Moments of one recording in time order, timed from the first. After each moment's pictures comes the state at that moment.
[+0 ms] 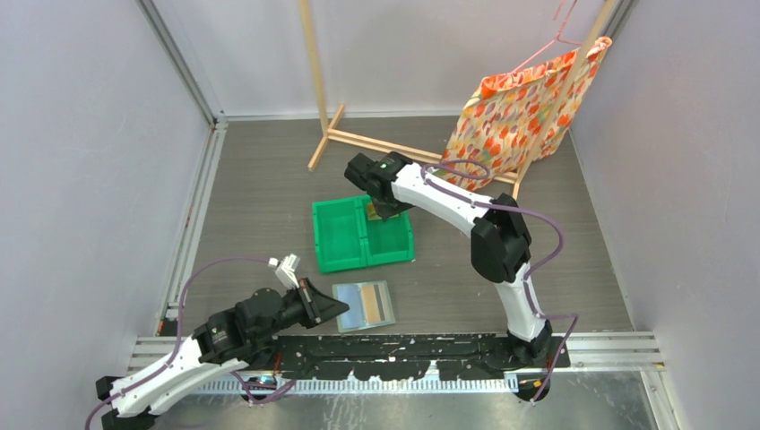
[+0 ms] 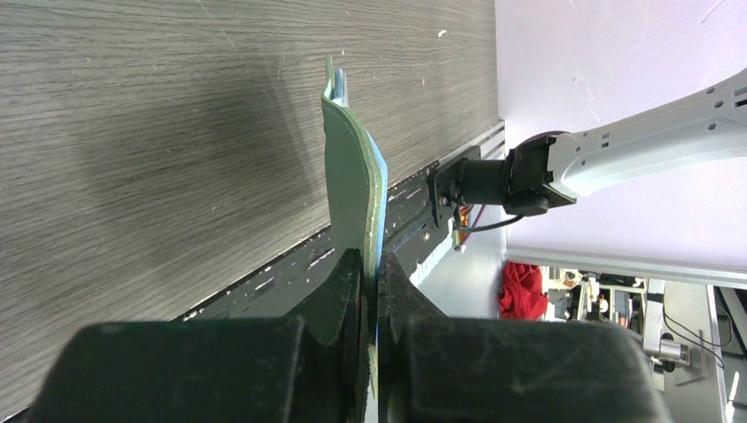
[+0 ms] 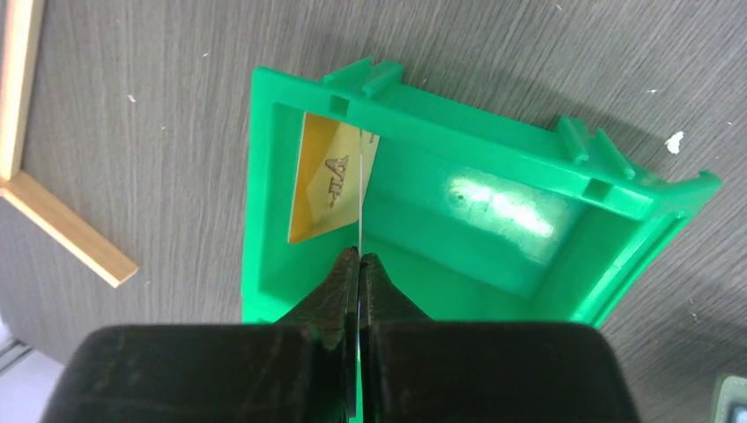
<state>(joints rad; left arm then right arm) -1.06 0.02 0.21 -0.55 -0.08 -1.21 0.85 2.10 1.91 -1.22 0.47 2.08</state>
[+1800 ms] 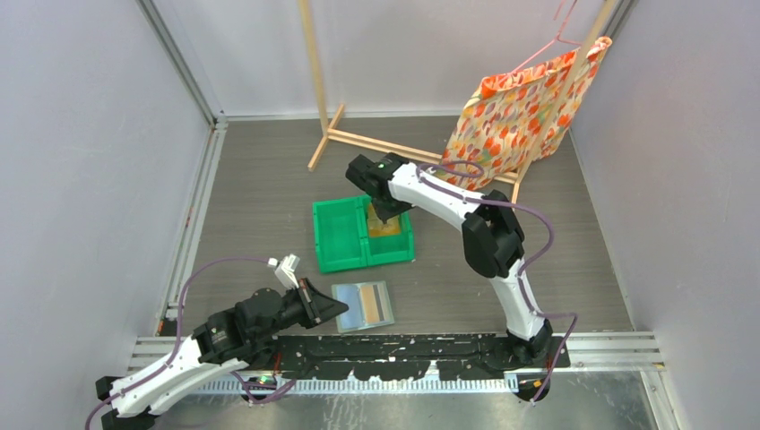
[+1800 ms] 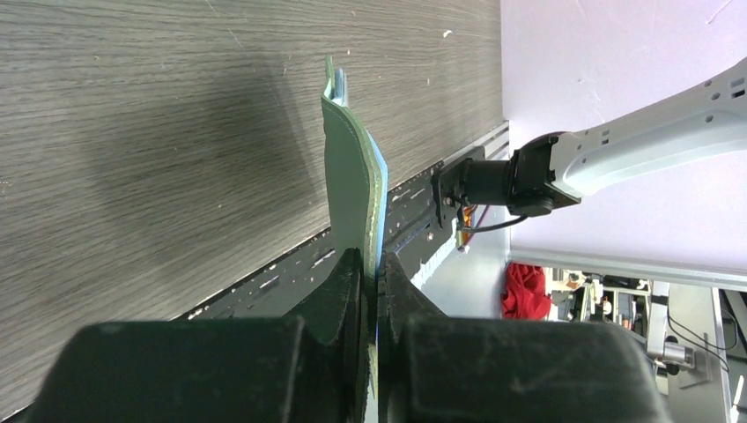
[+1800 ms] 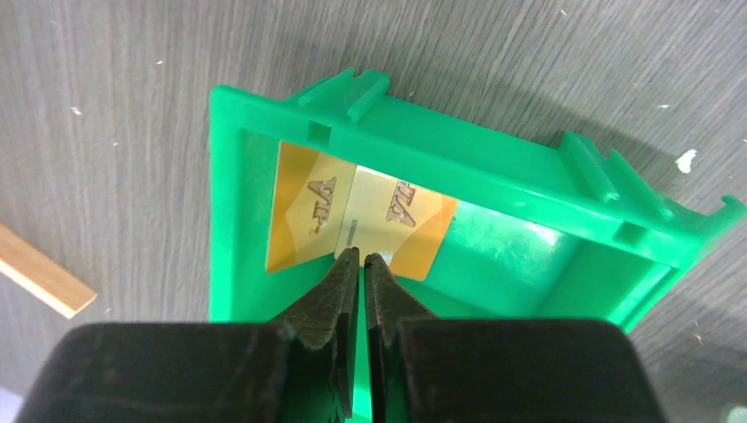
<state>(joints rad) -1.06 0.02 0.21 -0.56 -0.09 -1.21 0.83 2.19 1.92 -1.20 0.42 2.05</state>
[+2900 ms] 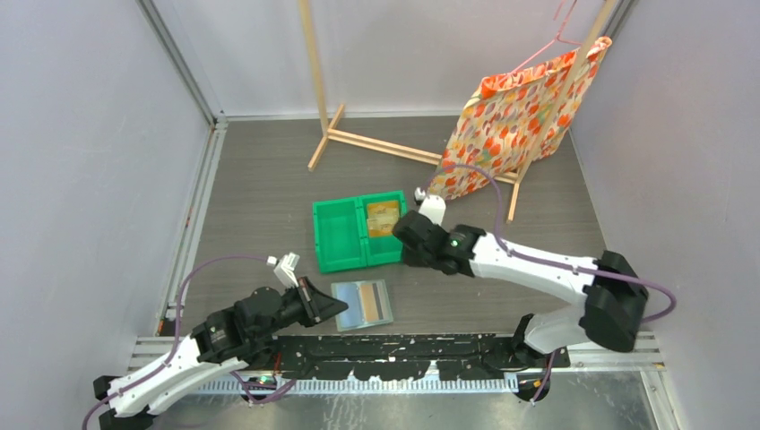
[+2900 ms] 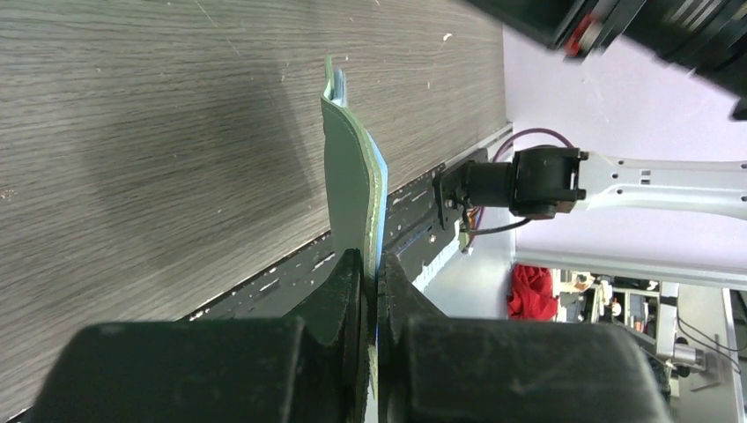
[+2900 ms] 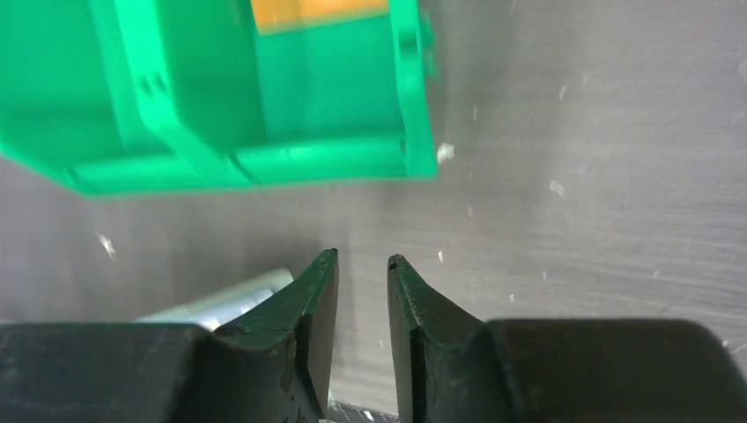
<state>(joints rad) -1.06 0.04 0.23 -0.56 -0.10 -1.19 1.00 1.42 1.06 -0.61 0.45 0.97</state>
